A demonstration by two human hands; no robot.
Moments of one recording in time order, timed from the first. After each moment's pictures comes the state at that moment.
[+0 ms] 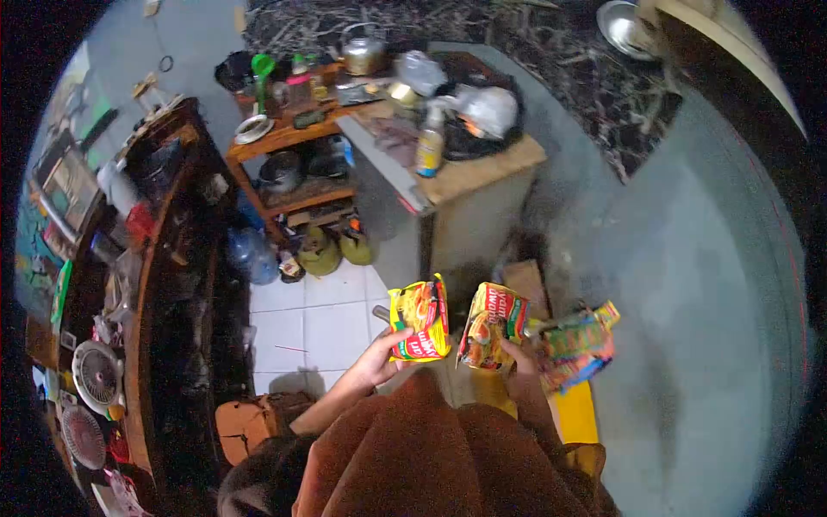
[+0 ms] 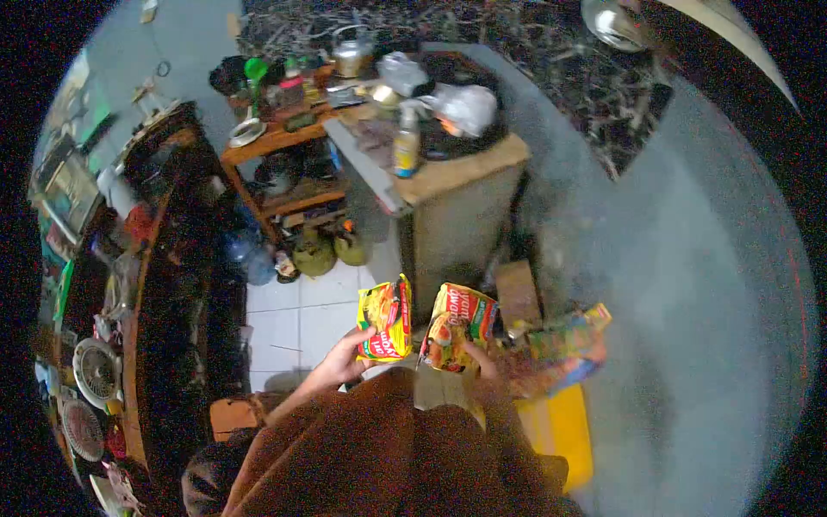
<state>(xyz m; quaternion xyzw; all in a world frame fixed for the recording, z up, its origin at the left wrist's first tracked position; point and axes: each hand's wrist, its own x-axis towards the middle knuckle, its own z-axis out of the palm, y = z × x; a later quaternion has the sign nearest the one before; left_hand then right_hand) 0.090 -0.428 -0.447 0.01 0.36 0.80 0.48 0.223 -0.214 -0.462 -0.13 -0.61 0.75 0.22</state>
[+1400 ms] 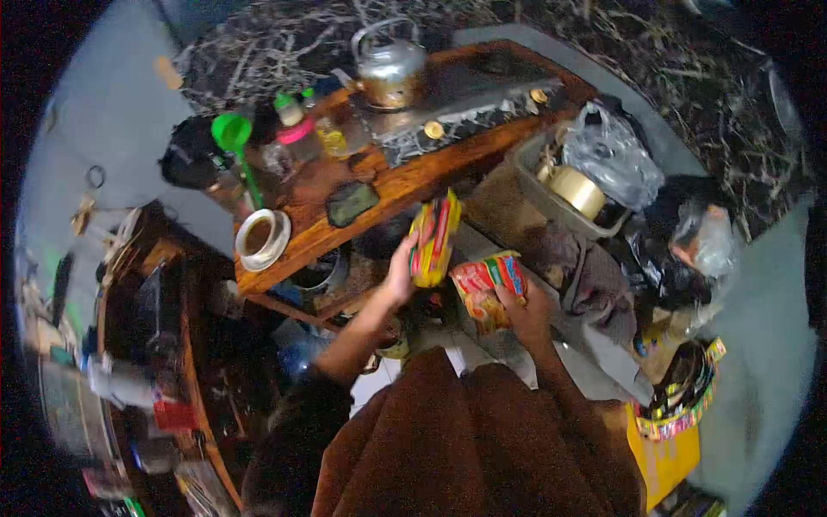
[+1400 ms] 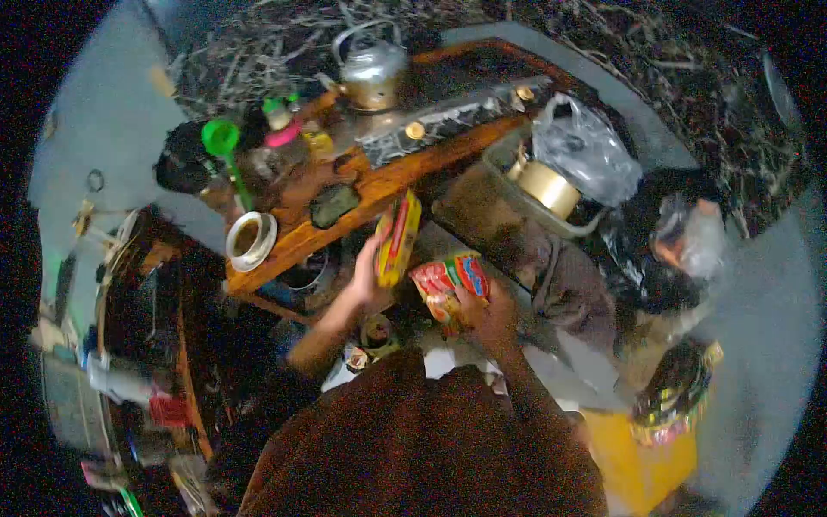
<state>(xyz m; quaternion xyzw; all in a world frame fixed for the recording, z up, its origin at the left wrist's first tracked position) -0.558 -0.431 -0.438 0.13 0.49 0.77 0.40 -0.359 -0.316 -0.415 -0.28 -0.73 0.57 0.25</state>
